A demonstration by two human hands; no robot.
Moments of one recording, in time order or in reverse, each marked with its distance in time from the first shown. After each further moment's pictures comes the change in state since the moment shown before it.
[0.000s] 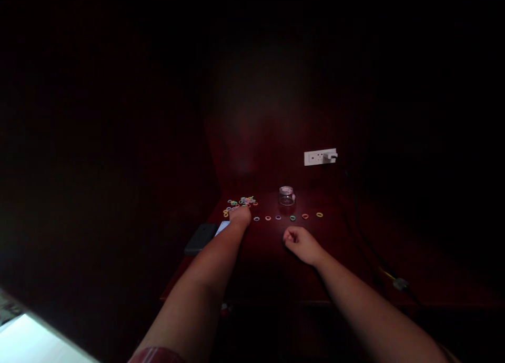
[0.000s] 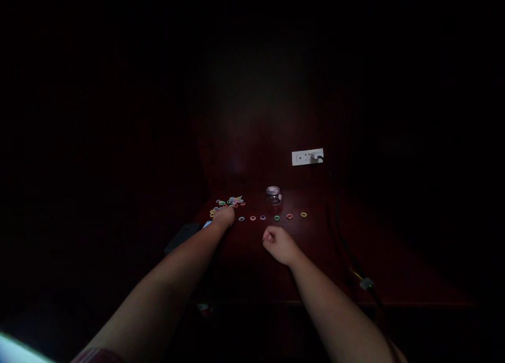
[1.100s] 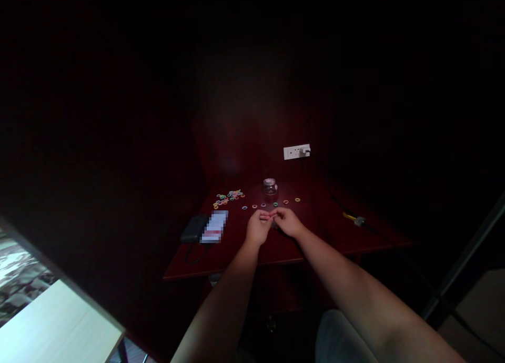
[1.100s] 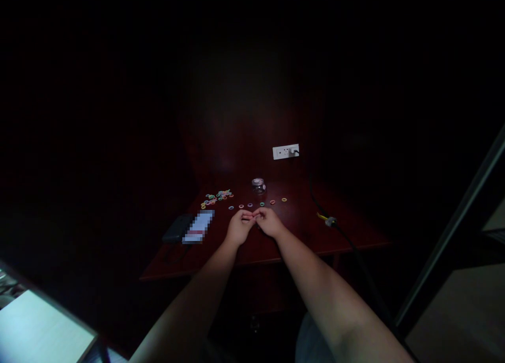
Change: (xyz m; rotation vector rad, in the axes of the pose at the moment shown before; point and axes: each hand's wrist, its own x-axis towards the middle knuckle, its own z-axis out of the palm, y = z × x) left_hand -0.138 0.070 0.030 -1.298 0.090 0.292; right_hand -0.010 -0.006 -0.004 0.115 0.150 -0.001
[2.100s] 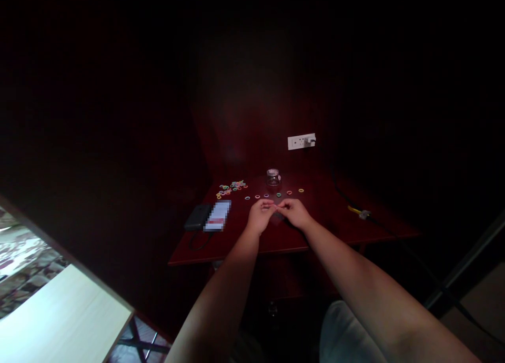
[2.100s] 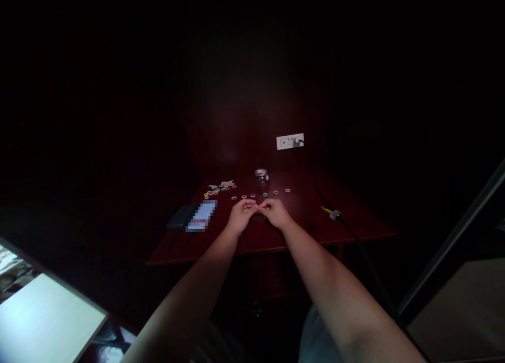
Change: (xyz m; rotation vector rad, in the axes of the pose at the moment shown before) left_hand 0.002 0.001 -0.001 -0.167 -0.044 -0.028; right_hand -0.009 0.000 -0.009 -0.050 0.063 -0.025
